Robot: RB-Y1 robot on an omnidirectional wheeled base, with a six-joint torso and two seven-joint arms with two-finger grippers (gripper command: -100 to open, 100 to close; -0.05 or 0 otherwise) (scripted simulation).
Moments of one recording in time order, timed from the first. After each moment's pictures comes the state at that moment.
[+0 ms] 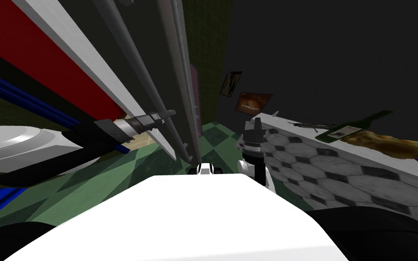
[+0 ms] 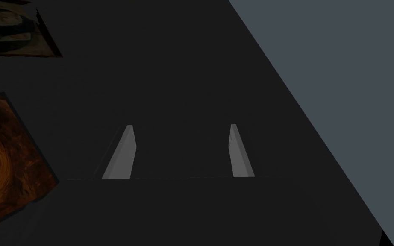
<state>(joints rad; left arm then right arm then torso) 1.06 1.53 0.91 -2.61 -0.25 0.20 0.90 0.48 -0.03 -0.02 -2.36 0.06 -0.46 -0.13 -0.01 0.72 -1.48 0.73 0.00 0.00</state>
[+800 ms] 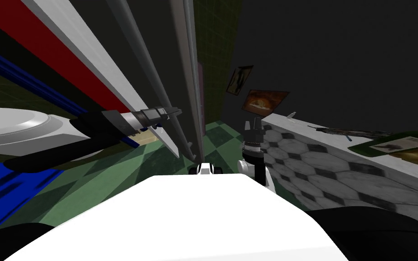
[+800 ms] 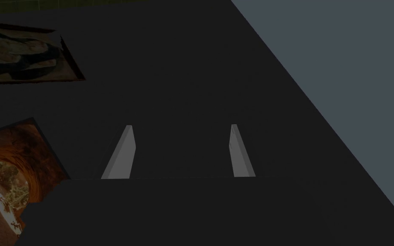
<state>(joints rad) 1.12 1.68 1.08 -2.59 -0.20 0.23 0.97 0.48 -0.03 -0.02 -2.36 0.06 -0.46 -0.13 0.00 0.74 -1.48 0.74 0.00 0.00</state>
